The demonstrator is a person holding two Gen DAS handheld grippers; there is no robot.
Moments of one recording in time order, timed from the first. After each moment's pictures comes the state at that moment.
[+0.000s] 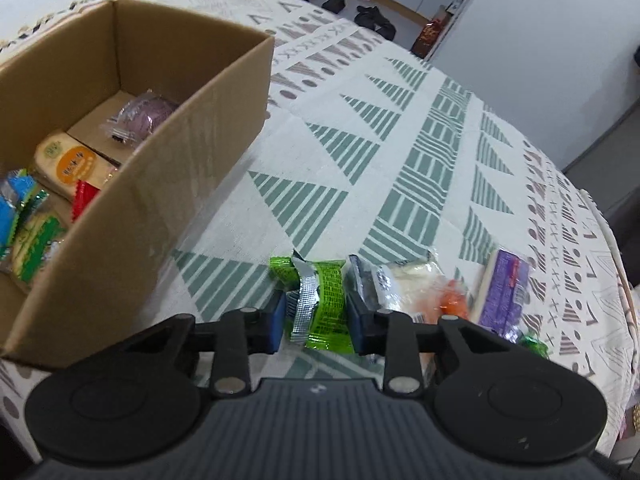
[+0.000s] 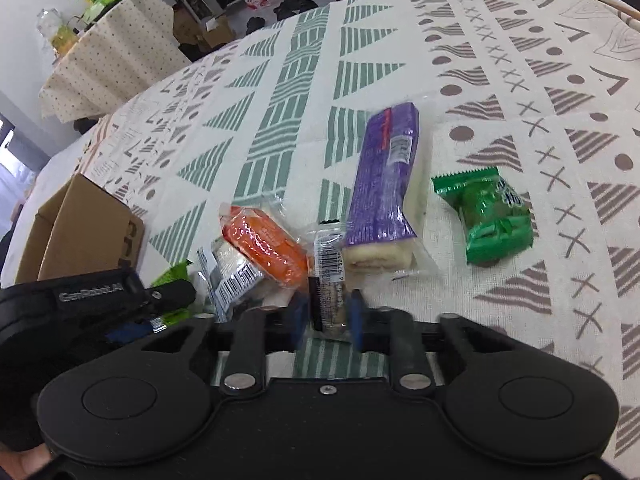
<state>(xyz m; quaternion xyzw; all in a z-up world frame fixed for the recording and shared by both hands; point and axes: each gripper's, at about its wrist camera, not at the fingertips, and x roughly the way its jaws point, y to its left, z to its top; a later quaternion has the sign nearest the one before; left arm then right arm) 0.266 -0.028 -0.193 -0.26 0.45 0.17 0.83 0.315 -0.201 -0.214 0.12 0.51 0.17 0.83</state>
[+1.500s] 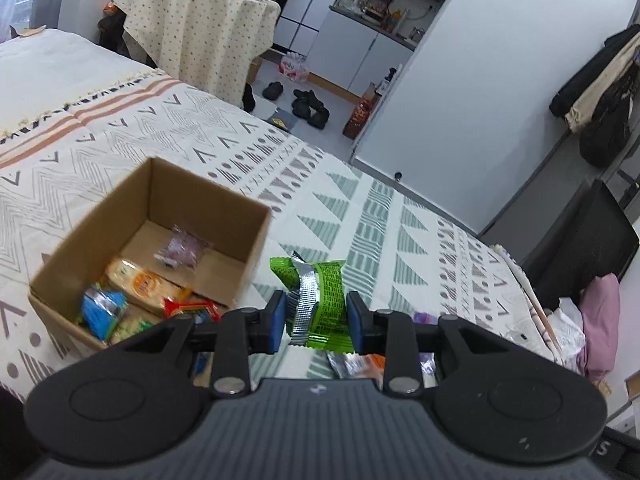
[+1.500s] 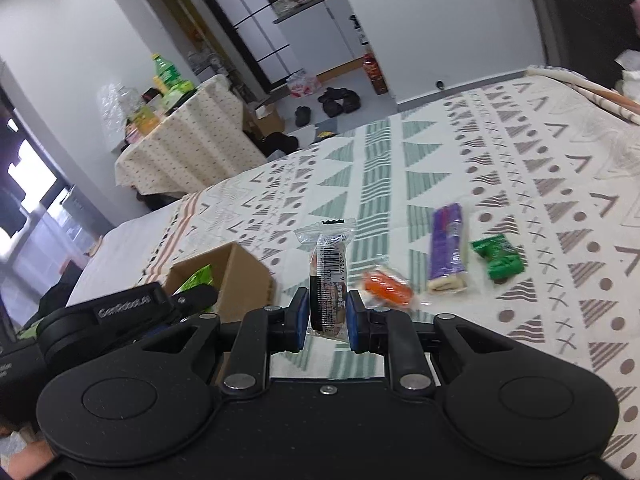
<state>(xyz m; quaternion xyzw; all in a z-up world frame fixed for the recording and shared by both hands) 0.184 0.021 -0.079 -0.26 0.33 0.10 0.90 0.222 -0.194 -0.089 0.16 0.38 0.21 0.88</state>
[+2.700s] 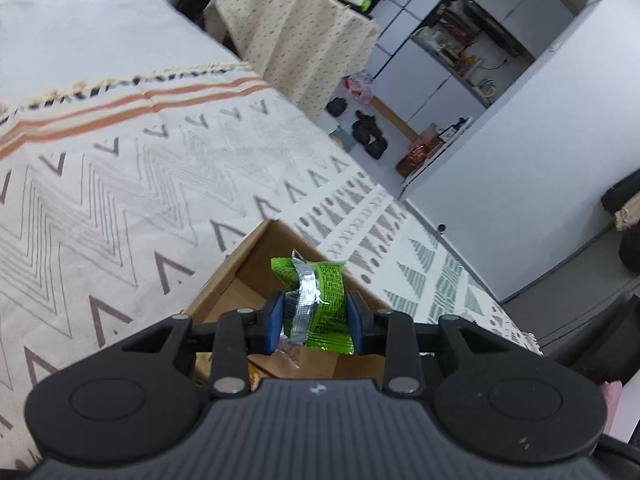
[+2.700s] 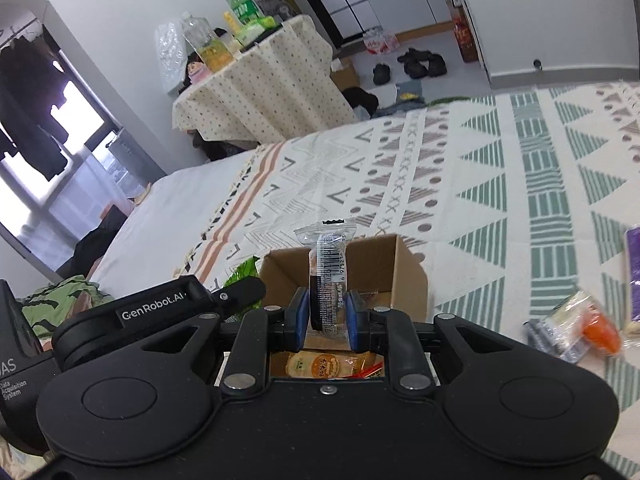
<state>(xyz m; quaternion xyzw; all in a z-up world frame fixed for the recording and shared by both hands) 0.209 0.167 -0.112 -0.36 0.31 0.16 0.86 0.282 -0.023 -0.100 0.14 0.42 0.30 0.84</state>
